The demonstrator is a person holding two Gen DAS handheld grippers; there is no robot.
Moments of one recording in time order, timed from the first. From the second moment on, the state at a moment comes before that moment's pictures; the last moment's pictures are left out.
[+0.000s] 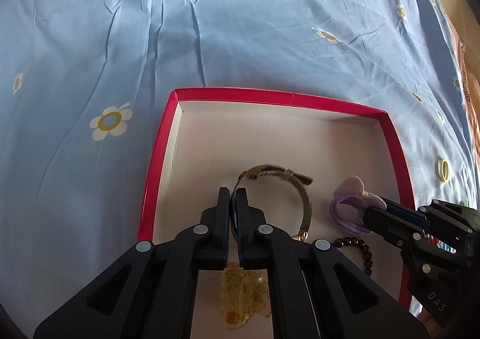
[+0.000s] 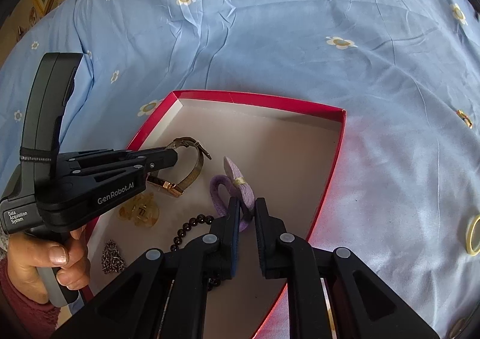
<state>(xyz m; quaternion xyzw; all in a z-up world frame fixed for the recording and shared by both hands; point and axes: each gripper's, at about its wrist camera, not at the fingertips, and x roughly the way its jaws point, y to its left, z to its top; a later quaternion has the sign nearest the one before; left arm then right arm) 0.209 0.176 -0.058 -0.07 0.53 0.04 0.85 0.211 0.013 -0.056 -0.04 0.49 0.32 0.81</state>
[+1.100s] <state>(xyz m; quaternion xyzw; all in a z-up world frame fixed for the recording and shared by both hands) 0.124 0.129 -0.004 -0.14 0.46 0.00 0.88 0.139 -0.107 -0.010 0.06 0.46 0.28 0.84</state>
